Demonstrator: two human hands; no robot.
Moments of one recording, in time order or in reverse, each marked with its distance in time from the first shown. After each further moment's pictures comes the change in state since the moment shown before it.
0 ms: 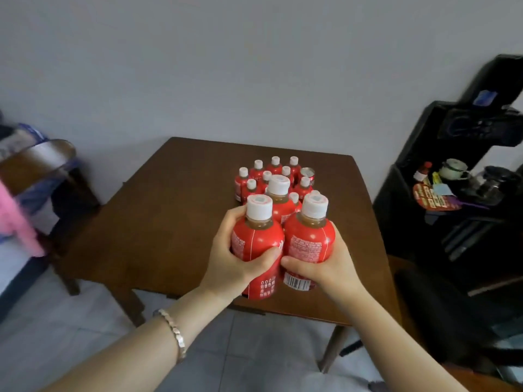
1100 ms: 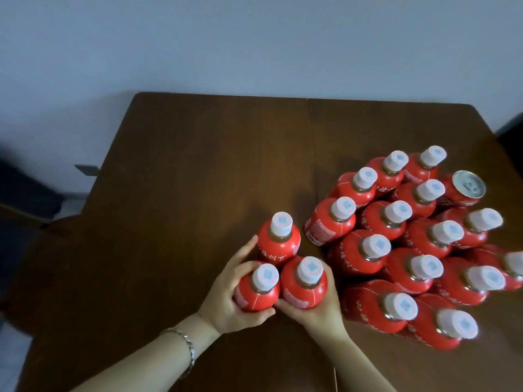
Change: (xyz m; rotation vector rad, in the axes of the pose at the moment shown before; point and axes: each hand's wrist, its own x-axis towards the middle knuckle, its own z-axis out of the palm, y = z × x) left_hand 0.283 -0.366 -0.253 0.293 -0.376 0.072; right_hand 0.332 0.241 0.222 -0.001 0.276 0.344
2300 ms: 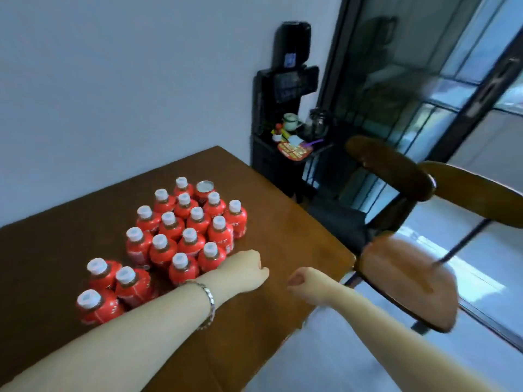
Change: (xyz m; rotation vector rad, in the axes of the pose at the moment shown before) left_hand 0.018 0.321 0.182 0.692 -0.997 -0.201; right_hand -0.230 -0.088 -0.234 -0.586 0.162 0.547
